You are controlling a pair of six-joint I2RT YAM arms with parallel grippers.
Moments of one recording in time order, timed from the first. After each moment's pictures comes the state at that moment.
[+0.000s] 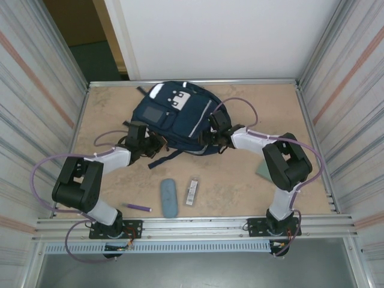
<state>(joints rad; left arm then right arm) -0.34 1.53 0.70 0.10 0.33 -1.09 0.57 1.82 1.12 -0.24 0.00 0.48</state>
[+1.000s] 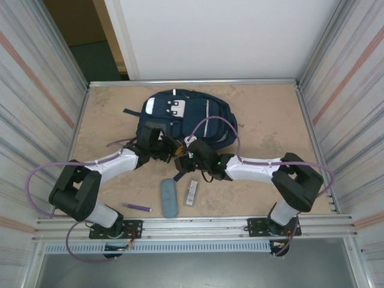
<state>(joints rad) -0.53 1.48 0.76 0.02 0.40 -1.49 0.96 1.63 0.87 0.06 0.09 0.46</state>
